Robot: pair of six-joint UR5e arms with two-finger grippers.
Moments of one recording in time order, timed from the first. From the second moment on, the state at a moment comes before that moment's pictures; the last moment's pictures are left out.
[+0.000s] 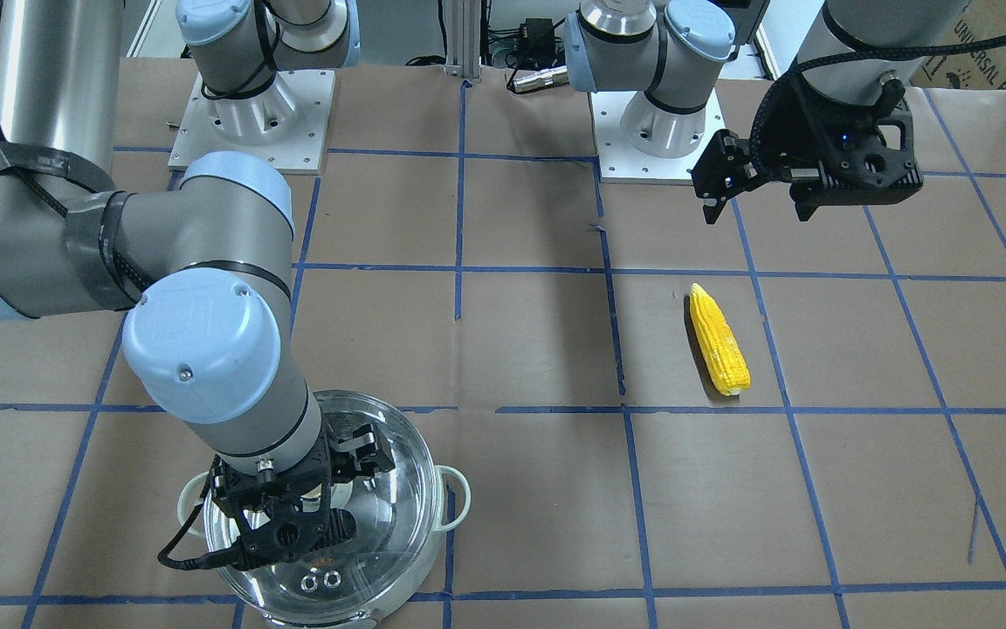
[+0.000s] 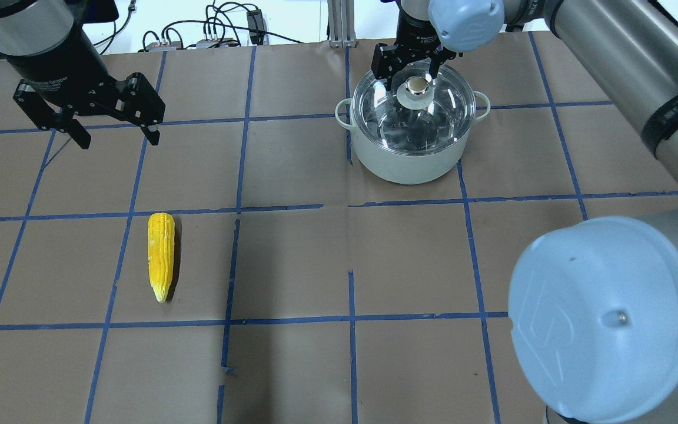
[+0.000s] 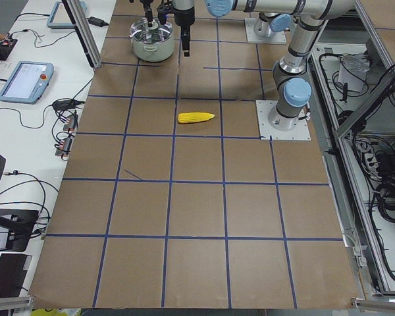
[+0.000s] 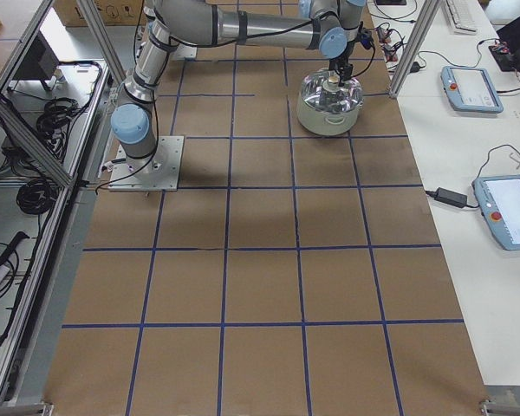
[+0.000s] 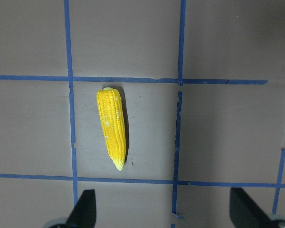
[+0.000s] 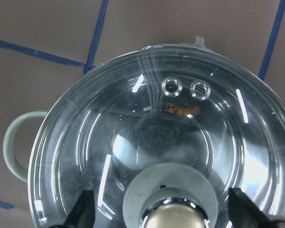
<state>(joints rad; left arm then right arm) -1.50 -1.58 -1.49 -1.69 1.61 0.04 1.72 -0.95 1.12 -1.80 -1.55 -0.13</state>
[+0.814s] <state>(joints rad) -1.50 -1.58 -1.49 -1.69 1.61 0.04 1.71 -0.96 1.13 -1.78 -1.55 -0.13</state>
